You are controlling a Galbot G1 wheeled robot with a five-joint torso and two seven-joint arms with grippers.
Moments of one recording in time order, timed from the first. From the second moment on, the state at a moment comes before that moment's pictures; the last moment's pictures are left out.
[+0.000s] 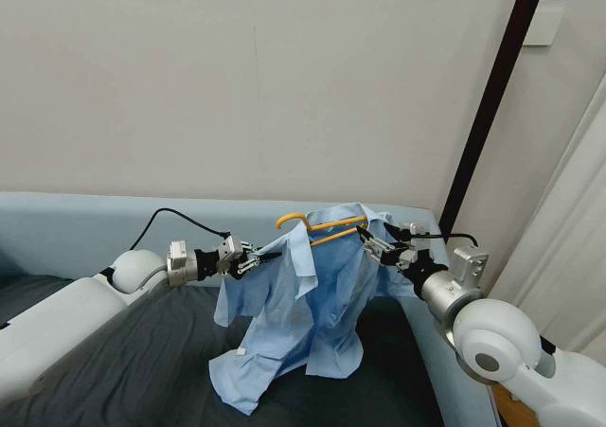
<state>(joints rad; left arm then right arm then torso) 0.24 -0.65 0.43 -1.42 -0.70 -0.29 0.71 -0.66 0.66 -0.08 2.17 1.11 -0.25 0.52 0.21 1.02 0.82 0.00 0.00</state>
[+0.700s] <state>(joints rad) 0.19 -0.65 0.47 -1.40 -0.74 -0.27 0.79 -0.69 0.64 -0.11 2.19 0.96 -0.22 0.50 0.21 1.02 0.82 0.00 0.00</state>
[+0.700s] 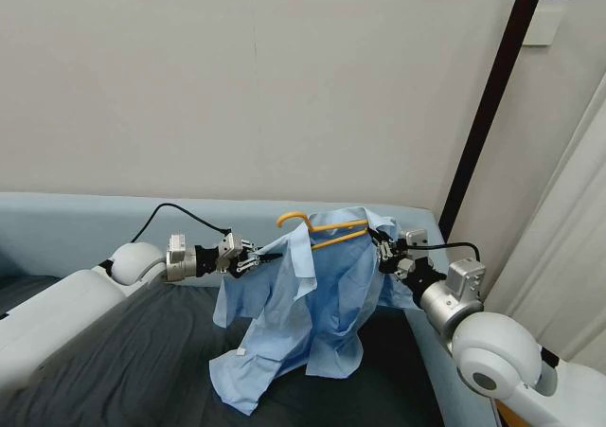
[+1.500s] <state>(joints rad) -0.06 -0.73 0.72 -1.32 -0.88 -0.20 0.94 -0.73 0.56 -0.14 2.29 0.68 -0.17 0.37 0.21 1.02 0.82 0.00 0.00</state>
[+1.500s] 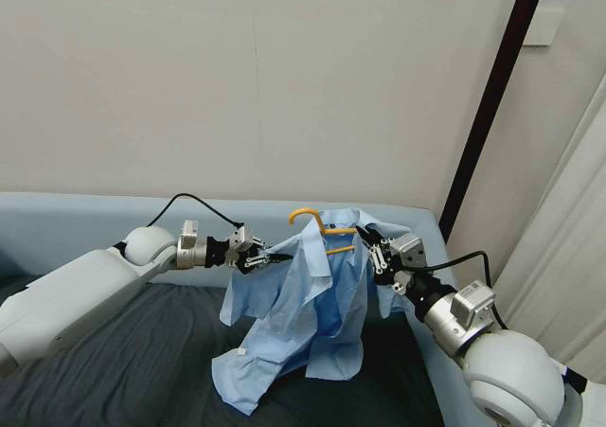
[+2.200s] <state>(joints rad) -0.30 -0.78 0.89 -1.21 -0.97 -0.20 1.08 -0.76 0.54 -0.18 2.31 0.58 -0.14 0.29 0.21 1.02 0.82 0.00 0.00</state>
